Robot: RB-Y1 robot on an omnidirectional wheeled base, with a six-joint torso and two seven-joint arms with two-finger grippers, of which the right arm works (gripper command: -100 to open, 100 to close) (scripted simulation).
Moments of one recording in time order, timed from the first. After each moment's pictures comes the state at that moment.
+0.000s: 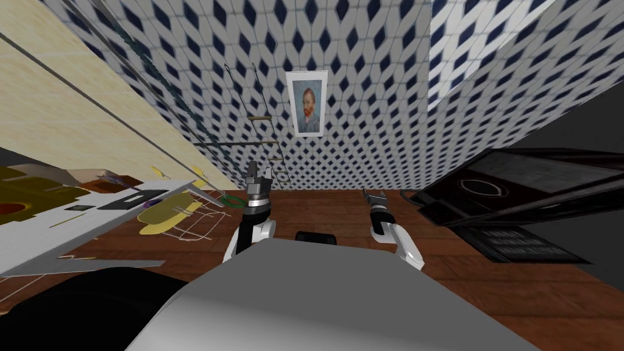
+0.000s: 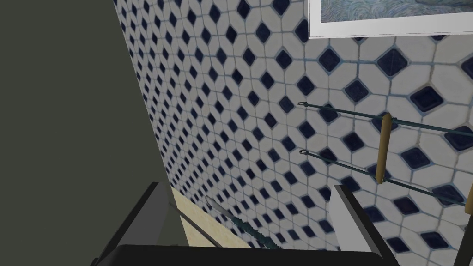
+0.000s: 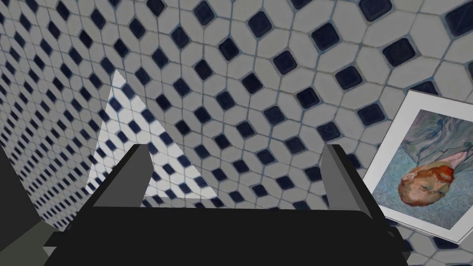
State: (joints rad) arm 0.30 -0.17 -0.17 -1.88 1.02 0.09 0.45
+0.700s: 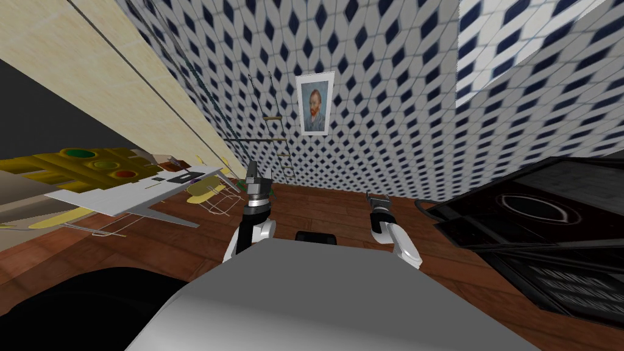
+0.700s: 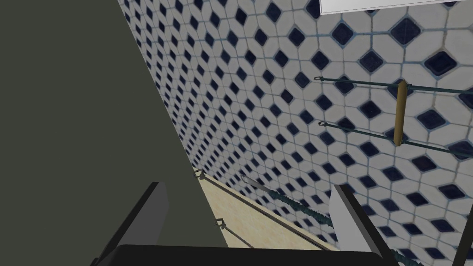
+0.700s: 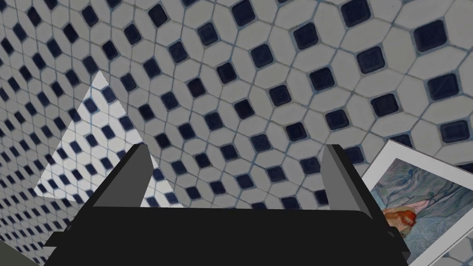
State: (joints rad) arm 0.28 -0.19 -0.18 -1.80 1.13 0.19 0.51
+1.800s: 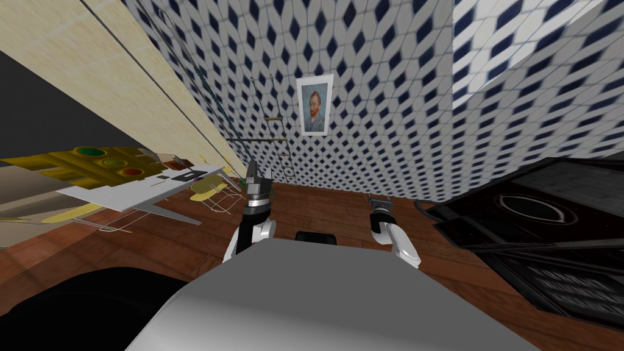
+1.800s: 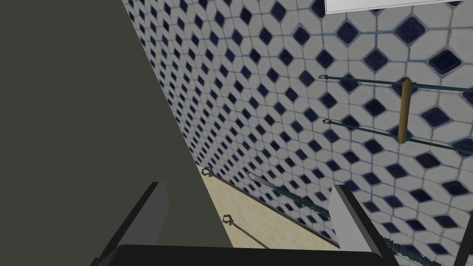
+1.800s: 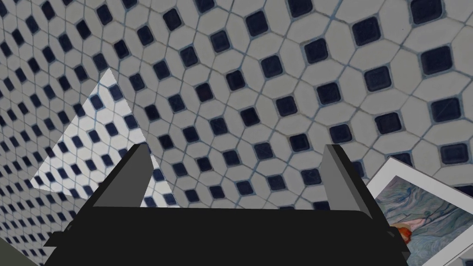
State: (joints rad) arm 0.28 -0.17 -0.20 -1.77 1.18 0.21 0.53
